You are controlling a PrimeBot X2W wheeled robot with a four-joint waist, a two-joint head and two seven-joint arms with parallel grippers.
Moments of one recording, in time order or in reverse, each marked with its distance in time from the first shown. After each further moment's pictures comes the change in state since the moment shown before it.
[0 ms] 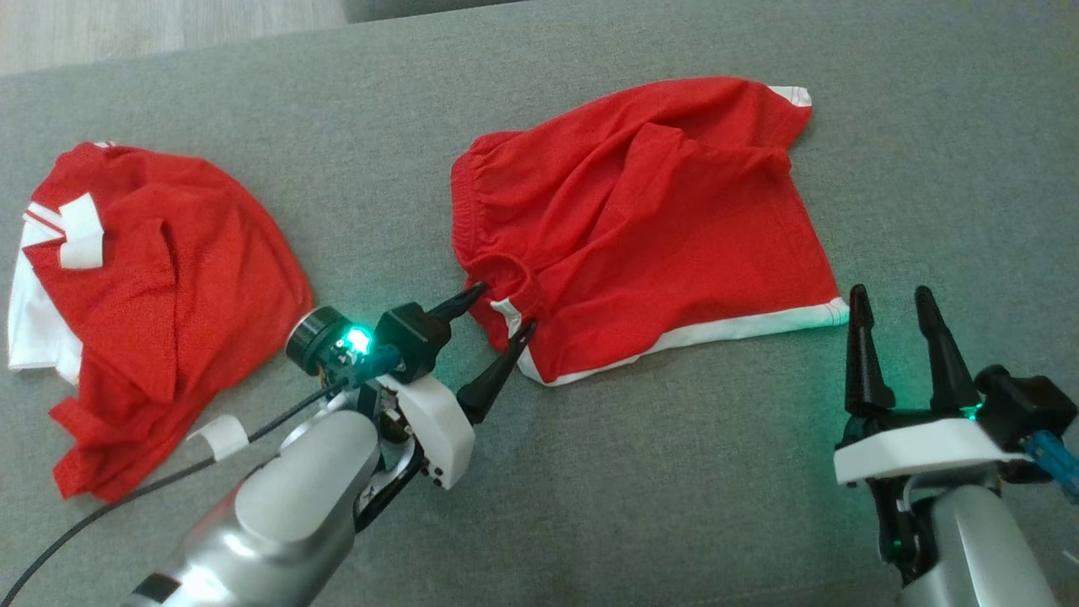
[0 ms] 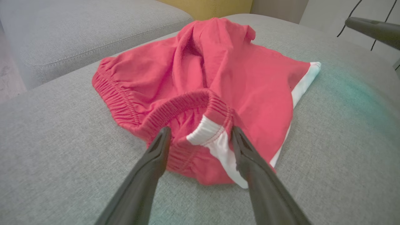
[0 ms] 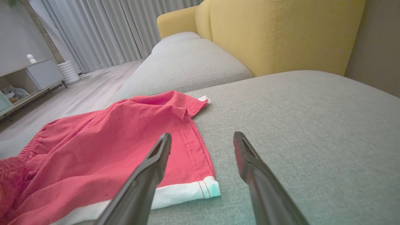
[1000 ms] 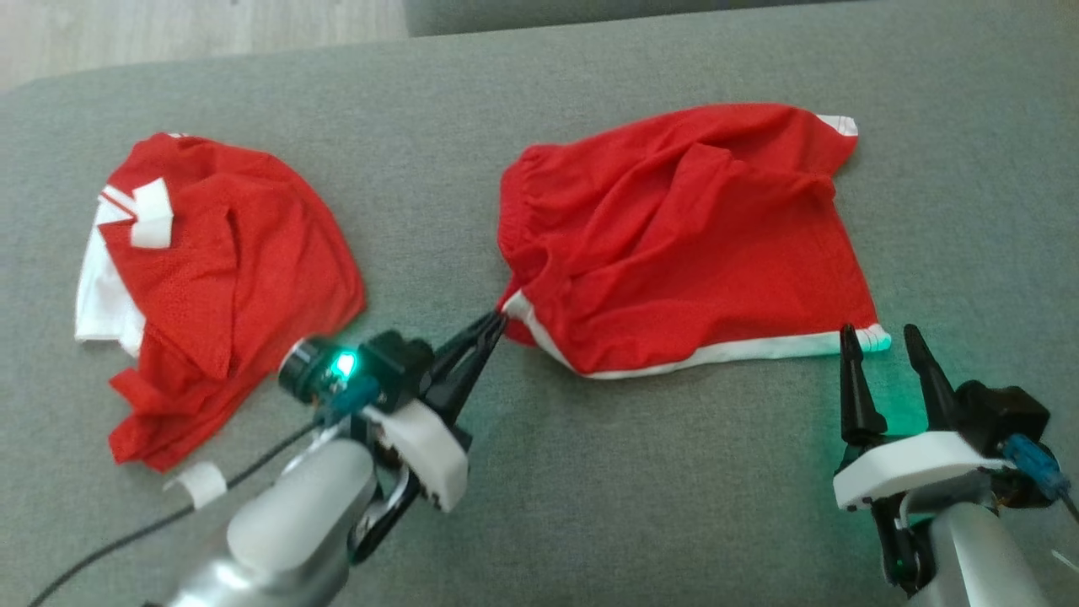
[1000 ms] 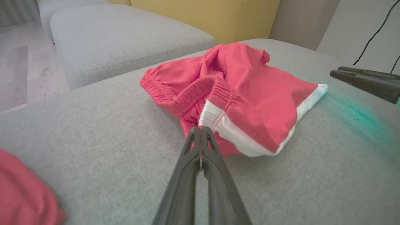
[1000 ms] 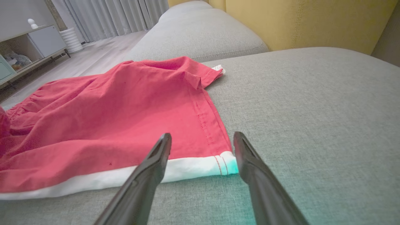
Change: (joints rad) left arm 0.044 0.032 -0.034 -0.056 -0.075 0.063 -0.095; right arm -0.003 0.000 -0.030 0.103 -0.071 0.000 0.058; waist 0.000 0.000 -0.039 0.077
